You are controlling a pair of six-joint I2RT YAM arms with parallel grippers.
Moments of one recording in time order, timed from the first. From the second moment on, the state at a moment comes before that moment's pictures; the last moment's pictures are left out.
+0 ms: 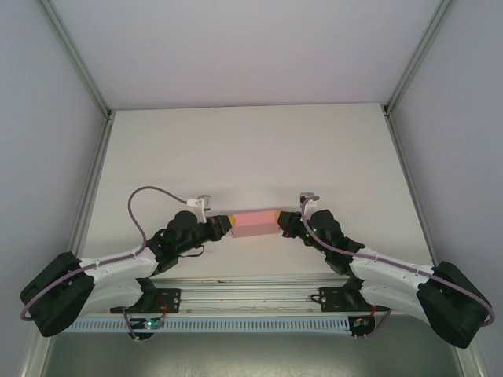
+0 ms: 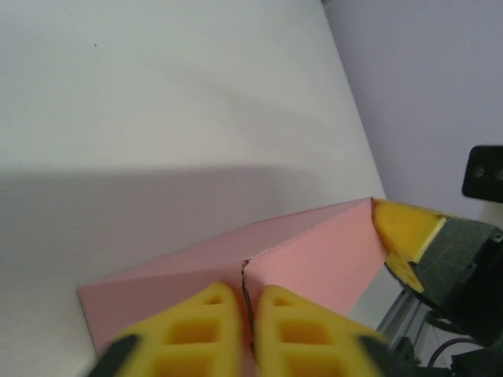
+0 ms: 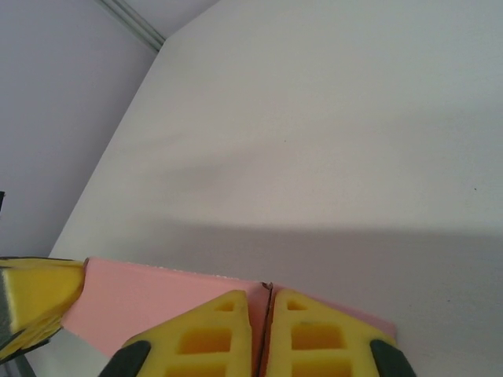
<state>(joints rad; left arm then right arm) -0.73 1.09 0.23 0.45 0.18 -0.92 0.73 1.00 0.18 0.42 -0.03 0.76</state>
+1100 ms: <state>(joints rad) -0.59 1.10 0.83 -0.49 -0.22 -0.68 0.76 1.13 0.78 -0.31 -0.28 -0.19</state>
